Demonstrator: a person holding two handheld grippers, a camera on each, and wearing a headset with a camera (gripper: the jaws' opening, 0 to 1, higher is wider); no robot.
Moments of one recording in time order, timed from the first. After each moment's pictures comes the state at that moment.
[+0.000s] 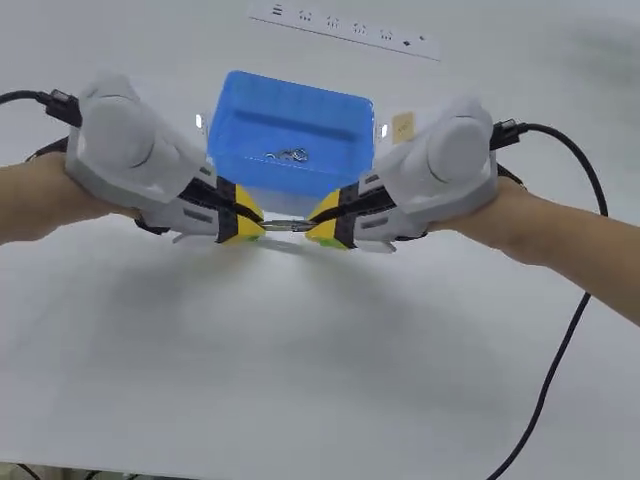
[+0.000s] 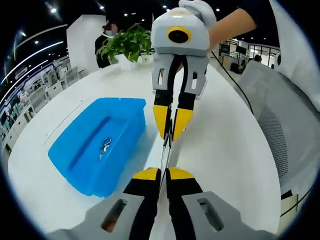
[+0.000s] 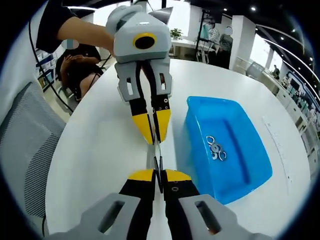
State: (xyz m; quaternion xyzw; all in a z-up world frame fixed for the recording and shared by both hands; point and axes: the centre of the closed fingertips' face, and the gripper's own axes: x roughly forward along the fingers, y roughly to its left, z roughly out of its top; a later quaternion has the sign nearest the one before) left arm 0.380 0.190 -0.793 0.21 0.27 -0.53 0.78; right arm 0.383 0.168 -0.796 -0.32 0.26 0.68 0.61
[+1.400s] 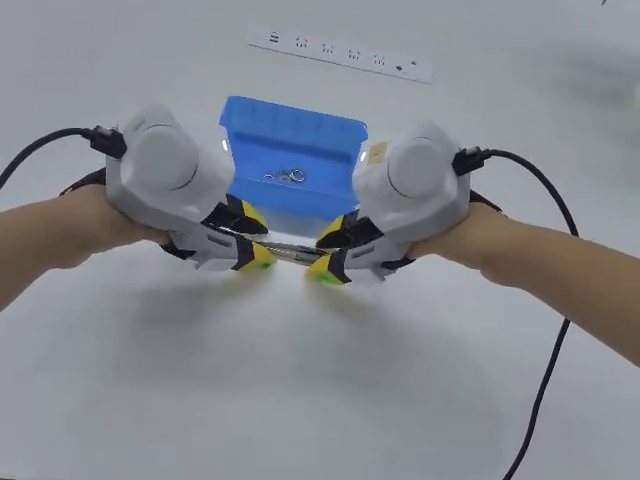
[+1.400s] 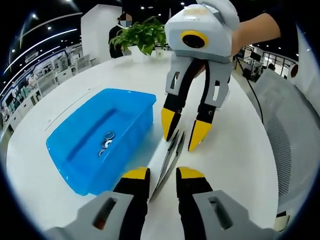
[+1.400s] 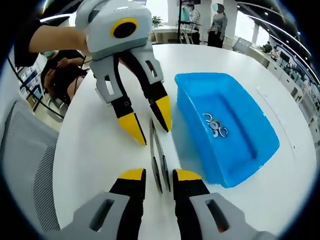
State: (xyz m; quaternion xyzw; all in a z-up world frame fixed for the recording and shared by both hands) left arm 0.381 0.186 -0.790 0.17 0.29 -0.49 0.80; right arm 0.383 0.156 -0.804 -0.27 0.35 0.62 0.64
